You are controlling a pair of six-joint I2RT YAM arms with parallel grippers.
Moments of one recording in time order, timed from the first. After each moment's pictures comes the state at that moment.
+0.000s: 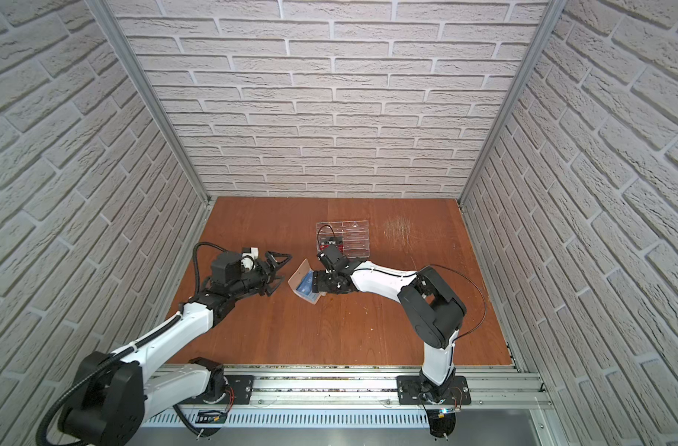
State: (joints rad) left arm -0.30 1.12 0.51 0.15 0.52 -1.25; right arm 0.72 1.85 1.19 -0.39 -0.09 0.76
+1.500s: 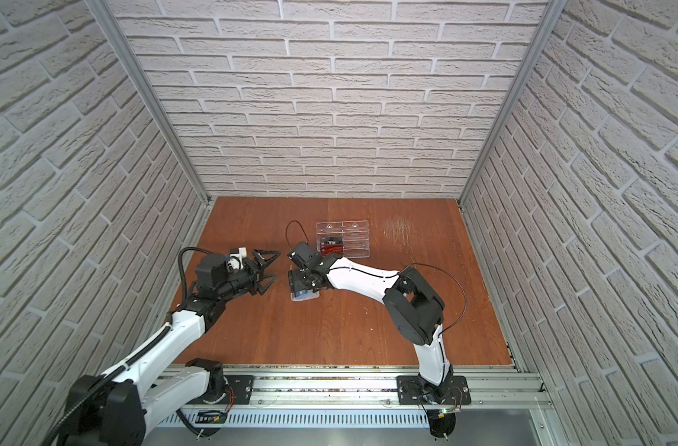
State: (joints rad) left arm -0.18 1.00 0.48 0.14 0.60 -1.32; right arm 0.85 2.00 1.48 -0.52 0.01 0.66
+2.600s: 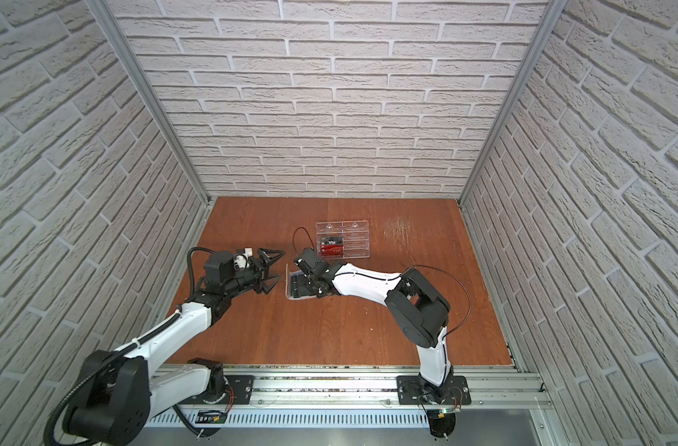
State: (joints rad) left arm -0.23 1.14 0.51 0.22 0.59 -1.36; right arm 0.83 1.92 1.33 -0.42 -0.03 0.69
